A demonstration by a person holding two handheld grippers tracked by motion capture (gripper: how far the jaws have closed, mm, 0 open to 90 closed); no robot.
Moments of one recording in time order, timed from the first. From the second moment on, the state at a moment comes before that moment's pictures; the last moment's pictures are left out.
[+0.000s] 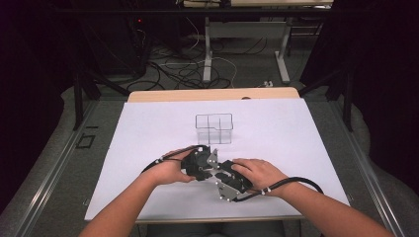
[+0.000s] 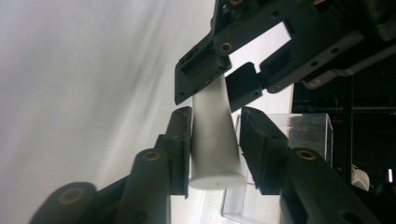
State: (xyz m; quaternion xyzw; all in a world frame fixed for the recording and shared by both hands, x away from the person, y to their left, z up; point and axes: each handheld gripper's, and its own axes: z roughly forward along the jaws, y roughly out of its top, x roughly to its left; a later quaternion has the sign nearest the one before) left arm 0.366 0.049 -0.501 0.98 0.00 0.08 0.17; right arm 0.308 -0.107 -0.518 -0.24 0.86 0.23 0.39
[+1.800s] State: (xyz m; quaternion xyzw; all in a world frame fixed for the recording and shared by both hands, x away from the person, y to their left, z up) left arm 0.432 0.044 -0.460 0.81 0.30 0.13 0.48; right arm 0.330 -0.195 -0.507 0.30 0.80 0.46 0.25
